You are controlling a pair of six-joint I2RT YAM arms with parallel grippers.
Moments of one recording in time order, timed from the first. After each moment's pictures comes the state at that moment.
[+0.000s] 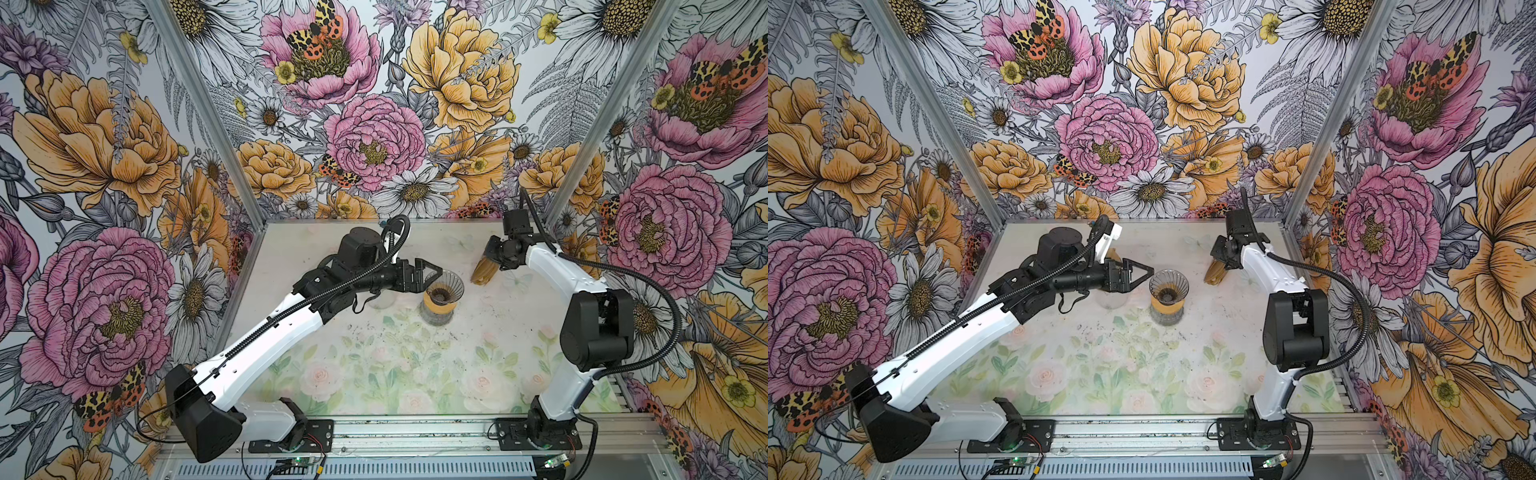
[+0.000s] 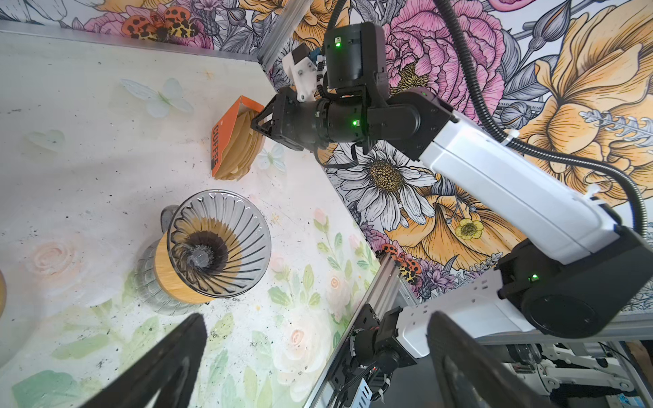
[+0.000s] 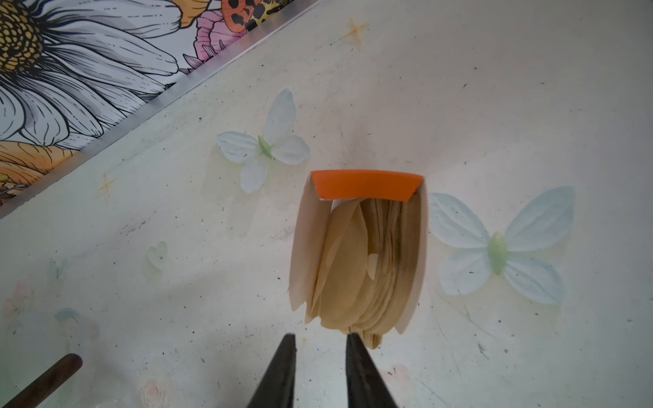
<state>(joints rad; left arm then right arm) -0.74 1.31 1.33 -0.42 0.37 -0.60 0.08 1.79 1.46 -0.63 -0.02 0.52</state>
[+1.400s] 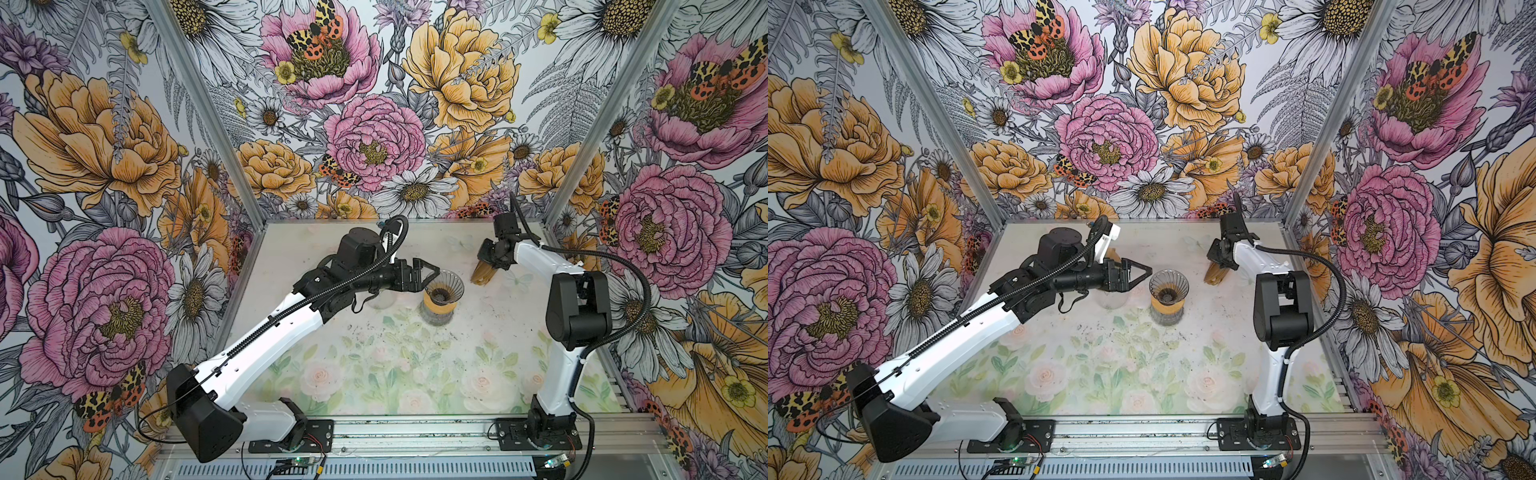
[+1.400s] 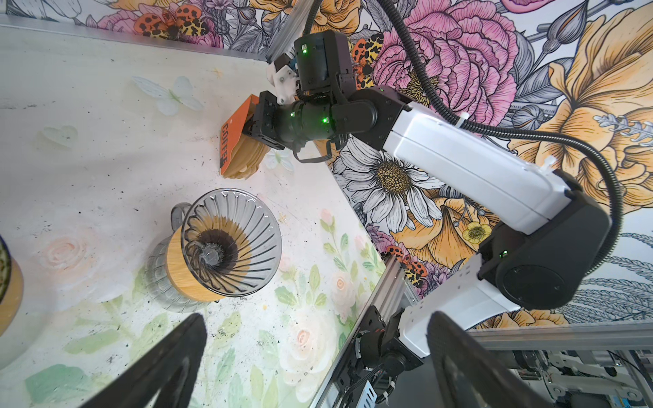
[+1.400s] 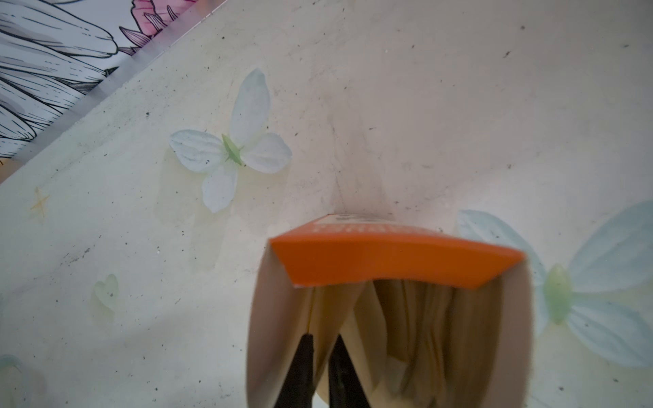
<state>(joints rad) -0.72 1.31 1.31 -0.41 0.37 -0.60 0.07 1.98 1.53 -0.58 -0.01 0.53</state>
